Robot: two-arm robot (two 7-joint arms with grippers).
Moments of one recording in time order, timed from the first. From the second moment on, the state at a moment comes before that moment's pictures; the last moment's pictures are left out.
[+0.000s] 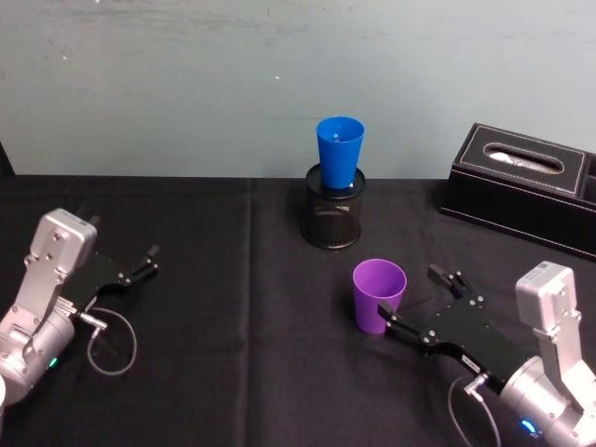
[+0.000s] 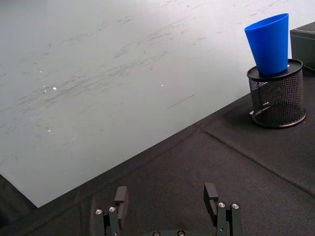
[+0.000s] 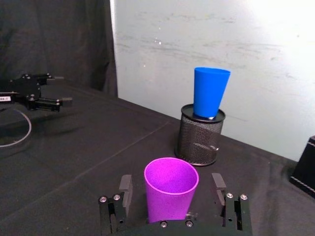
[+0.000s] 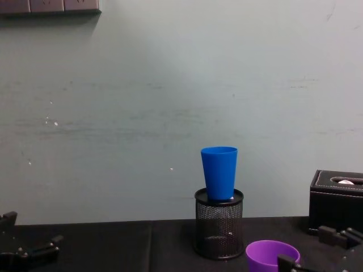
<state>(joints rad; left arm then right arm) -0.20 0.60 0.45 -1.41 -0.25 -0.12 0.03 0.03 0.48 -0.34 -1.57 0.31 -0.16 0.31</state>
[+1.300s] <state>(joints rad) -0.20 0.60 0.45 -1.41 -0.25 -0.12 0.03 0.14 0.38 -0.34 -1.40 0.19 -0.11 0.39</state>
